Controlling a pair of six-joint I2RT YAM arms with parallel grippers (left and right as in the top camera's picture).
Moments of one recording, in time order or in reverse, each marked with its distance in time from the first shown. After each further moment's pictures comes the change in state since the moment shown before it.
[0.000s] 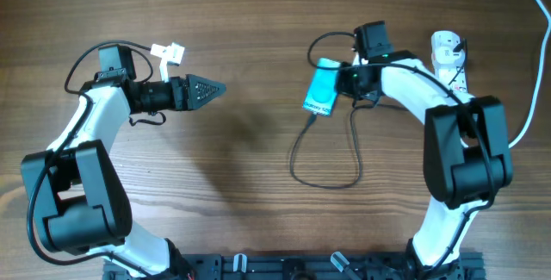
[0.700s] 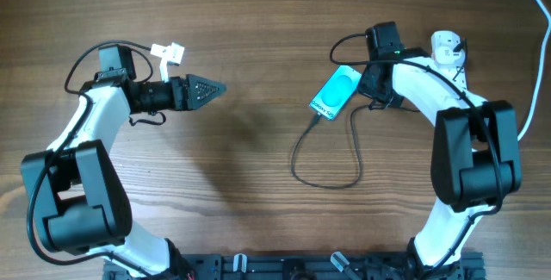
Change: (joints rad) left arm 0.000 0.000 0.000 0.000 0.003 0.000; right arm -0.061 -0.032 0.004 -0.153 0.355 0.161
